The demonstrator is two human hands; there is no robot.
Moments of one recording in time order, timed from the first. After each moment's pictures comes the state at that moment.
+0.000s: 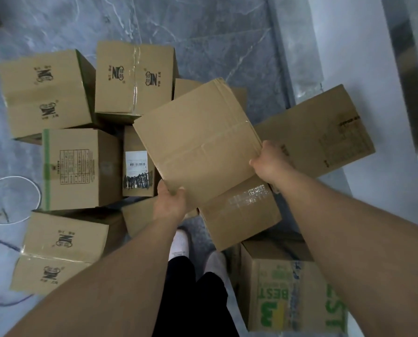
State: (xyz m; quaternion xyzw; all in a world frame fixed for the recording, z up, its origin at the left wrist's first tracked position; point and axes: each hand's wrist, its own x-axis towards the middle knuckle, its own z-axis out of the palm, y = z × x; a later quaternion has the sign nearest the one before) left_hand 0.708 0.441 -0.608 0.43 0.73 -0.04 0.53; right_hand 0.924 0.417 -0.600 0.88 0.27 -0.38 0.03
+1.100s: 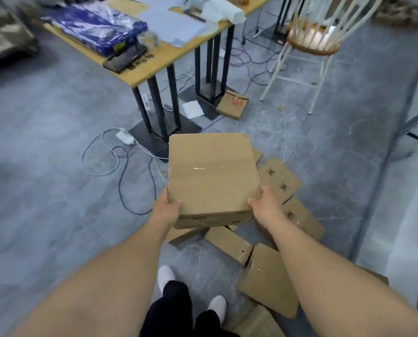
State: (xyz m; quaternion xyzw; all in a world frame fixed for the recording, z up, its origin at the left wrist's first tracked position) left_hand 0.430 0.303 -0.251 0.20 0.80 0.33 0.46; right_hand 0.635 0.395 -0.254 0.70 0.58 -0.41 -0.06
